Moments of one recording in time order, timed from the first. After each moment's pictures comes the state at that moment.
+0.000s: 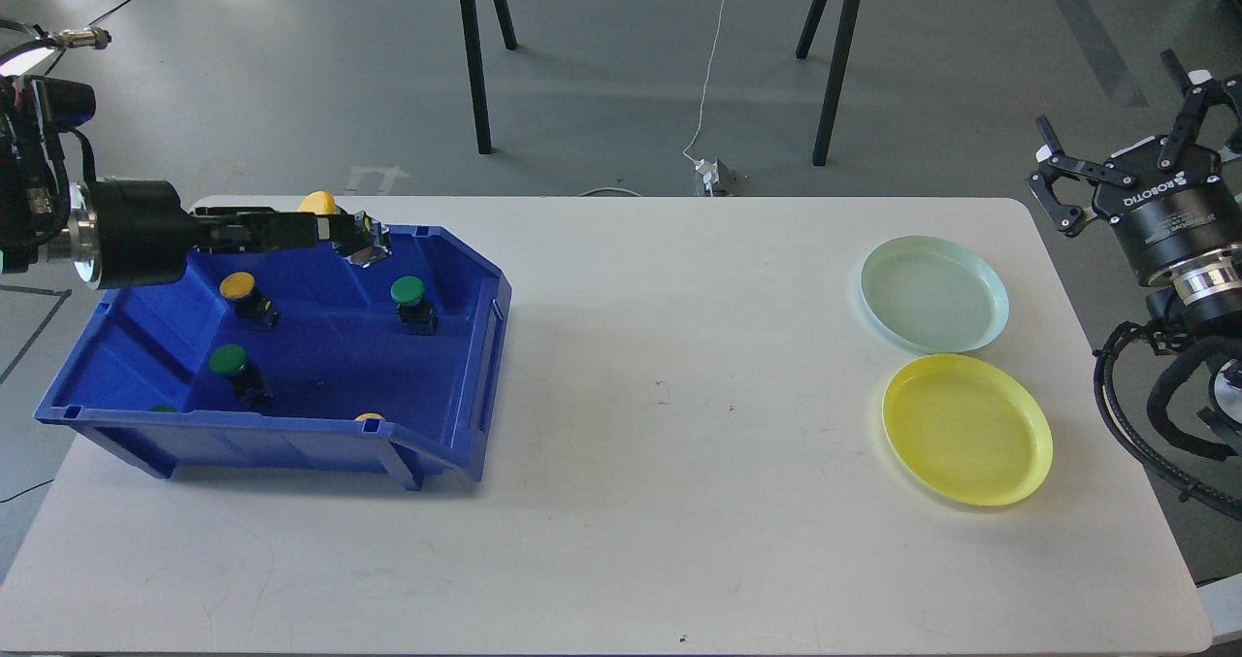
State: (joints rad) left arm -1.03 1.06 -0.27 -1.32 1.19 -0.49 -0.49; right arm 0.47 -0.67 0.89 1.07 0.24 0.49 0.38
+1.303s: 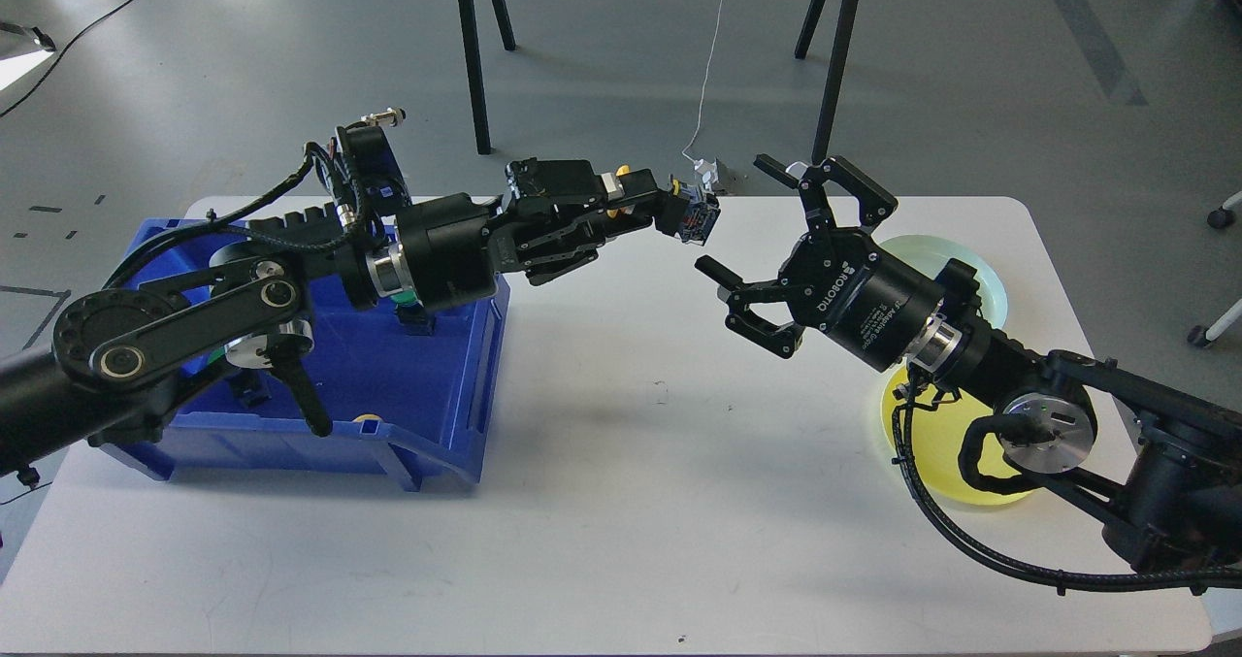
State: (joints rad) left arm -0.92 0.52 -0.32 -1.27 0.70 -0.46 -0.49; right arm 0.67 -0.55 0.42 1.40 -0.02 0.46 0.36
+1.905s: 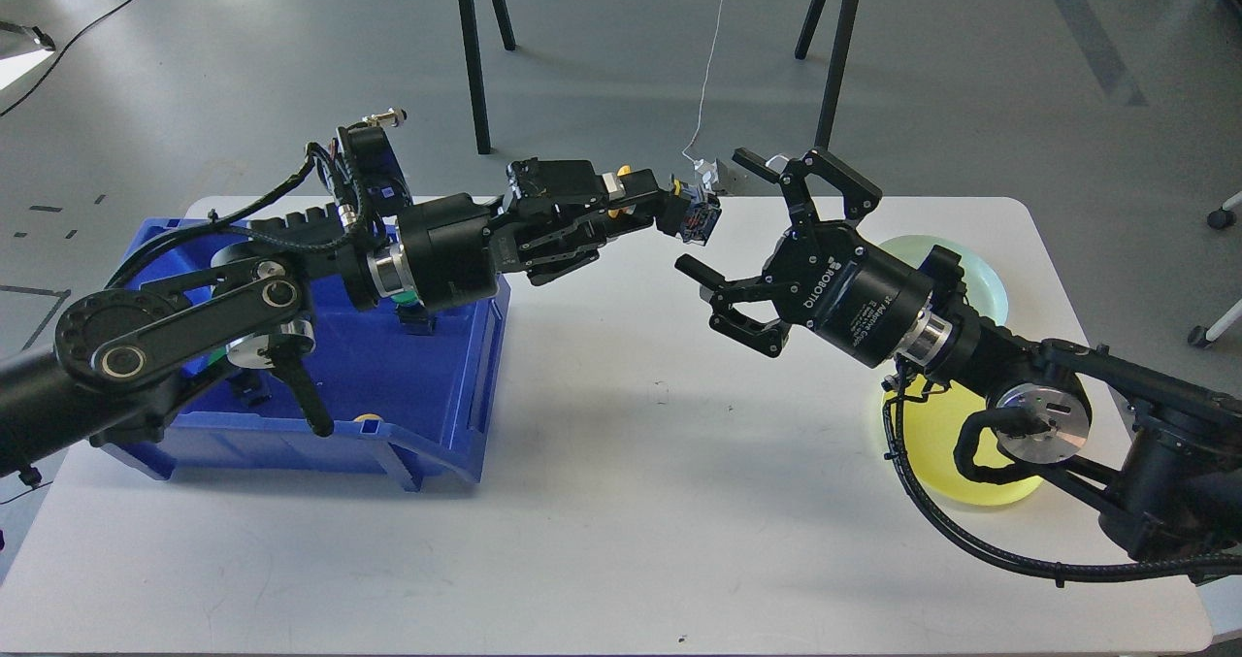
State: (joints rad) left arm -0.92 0.52 -0.32 -1.27 0.69 -0.46 -0.49; right arm 0.72 -0.55 0.37 1.41 -0.03 0.49 0.37
